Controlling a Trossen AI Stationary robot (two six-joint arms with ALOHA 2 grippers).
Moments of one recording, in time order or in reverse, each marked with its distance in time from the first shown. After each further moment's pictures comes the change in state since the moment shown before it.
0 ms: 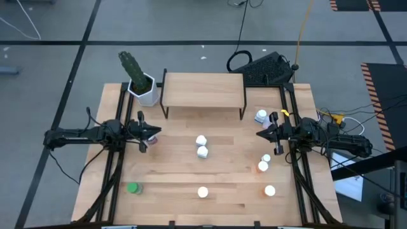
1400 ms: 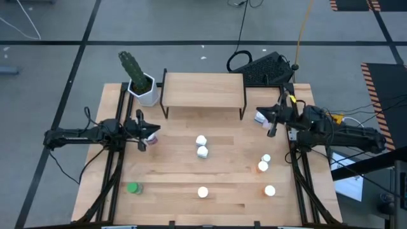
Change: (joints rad) left arm 0.000 0.000 0.000 0.095 -0.014 -0.001; right arm -0.046 0.388 0.337 0.017 0.354 -0.225
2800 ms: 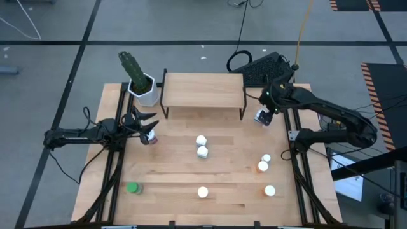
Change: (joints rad) left arm 0.000 0.000 0.000 0.048 -0.229 0.001; right arm -0.462 0.684 0.485 -1.103 -0.097 0.255
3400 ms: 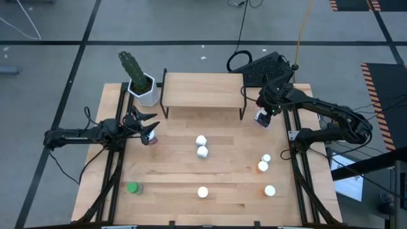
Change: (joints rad) left arm 0.000 0.000 0.000 -0.042 -0.002 0.011; right arm -0.058 0.085 -0.095 0.107 -0.047 -0.088
